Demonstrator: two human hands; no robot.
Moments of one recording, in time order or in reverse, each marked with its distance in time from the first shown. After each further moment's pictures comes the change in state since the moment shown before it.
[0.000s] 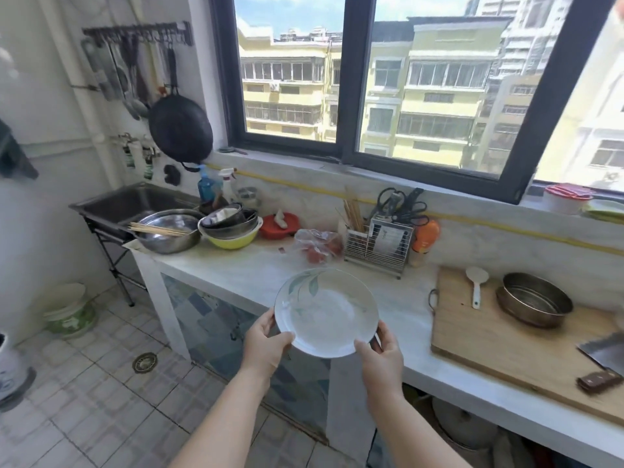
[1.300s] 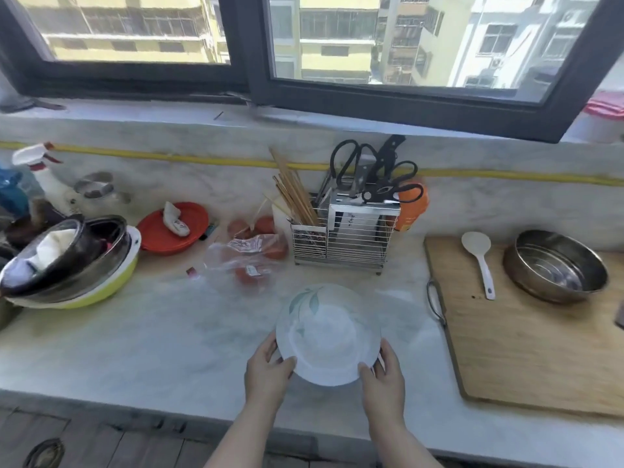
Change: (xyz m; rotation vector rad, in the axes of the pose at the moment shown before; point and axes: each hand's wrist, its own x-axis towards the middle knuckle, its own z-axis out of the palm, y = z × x) left_hand 0.338 -0.118 0.128 0.208 -0.176 -0.307; right_hand 0.312 0.122 0.029 -0.041 0.430 0.160
